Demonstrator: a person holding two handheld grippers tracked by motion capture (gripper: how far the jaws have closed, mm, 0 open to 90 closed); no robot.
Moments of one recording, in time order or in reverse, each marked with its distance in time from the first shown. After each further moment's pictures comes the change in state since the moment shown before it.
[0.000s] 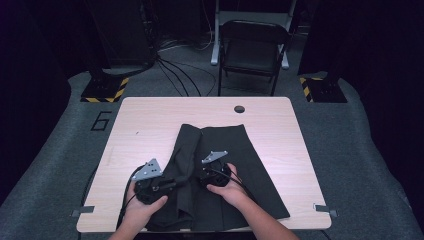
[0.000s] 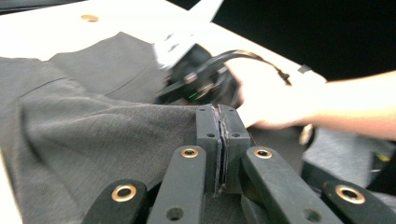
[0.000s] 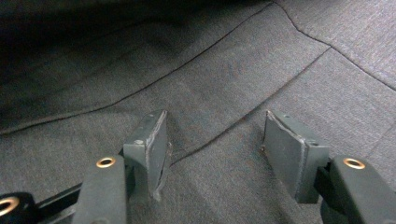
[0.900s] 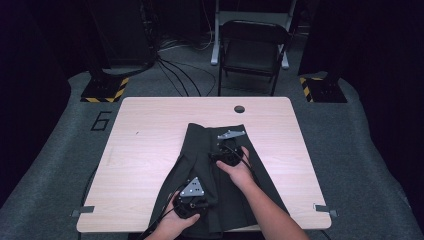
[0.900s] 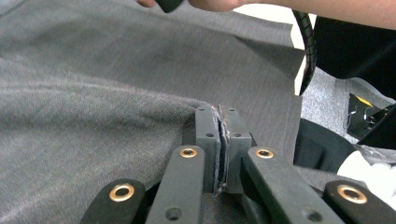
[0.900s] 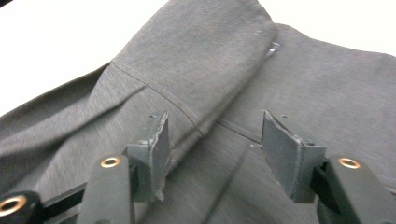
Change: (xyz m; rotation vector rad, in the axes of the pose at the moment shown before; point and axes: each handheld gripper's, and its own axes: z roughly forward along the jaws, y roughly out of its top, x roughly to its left) left arm -0.028 -0.048 0.093 0.216 -0.096 0.067; right arm -0.057 0.029 -0.026 -0.095 -0.100 0.203
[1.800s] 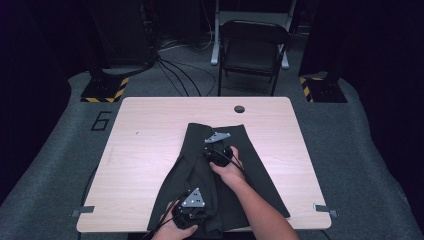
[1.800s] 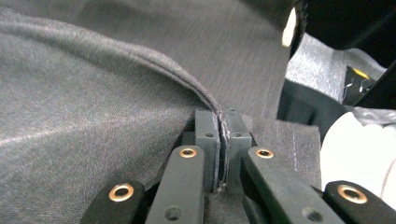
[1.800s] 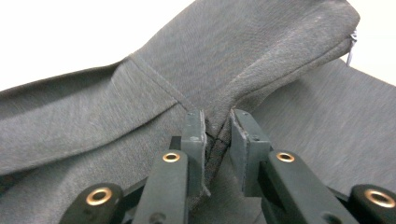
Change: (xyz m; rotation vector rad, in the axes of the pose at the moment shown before) left arm -0.016 -0.016 0.000 0.073 -0.017 0.021; right arm 0.023 0.005 0.024 0.002 -0.026 -0.164
